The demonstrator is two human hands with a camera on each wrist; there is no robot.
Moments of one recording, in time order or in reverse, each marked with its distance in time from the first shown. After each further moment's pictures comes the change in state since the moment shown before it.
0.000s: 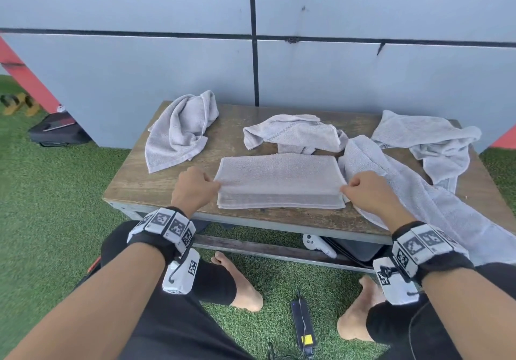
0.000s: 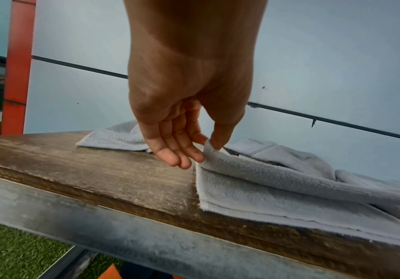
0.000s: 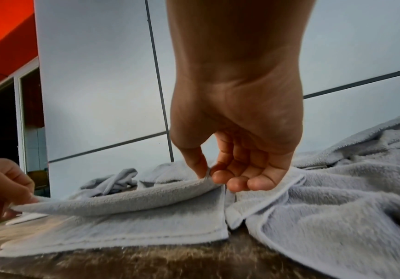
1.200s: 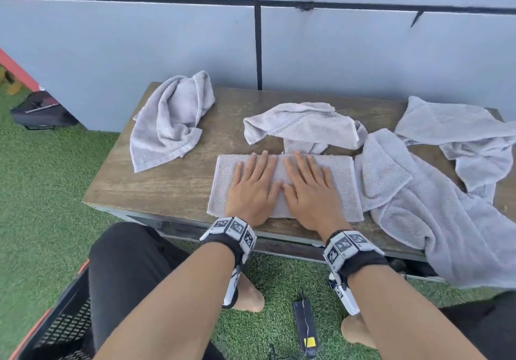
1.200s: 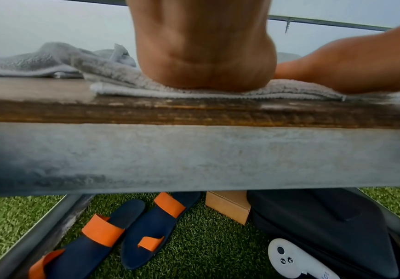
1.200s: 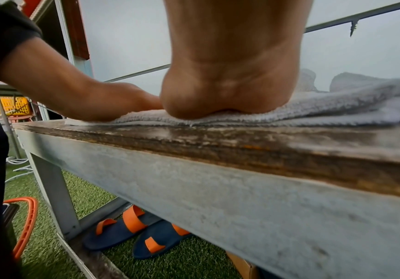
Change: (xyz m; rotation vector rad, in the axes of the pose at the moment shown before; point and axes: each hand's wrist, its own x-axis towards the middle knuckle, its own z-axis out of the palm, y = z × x) left_hand 0.035 0.032 0.130 0.348 -0.105 0.480; right_hand 0.041 -0.054 0.124 -0.360 0.072 -0.444
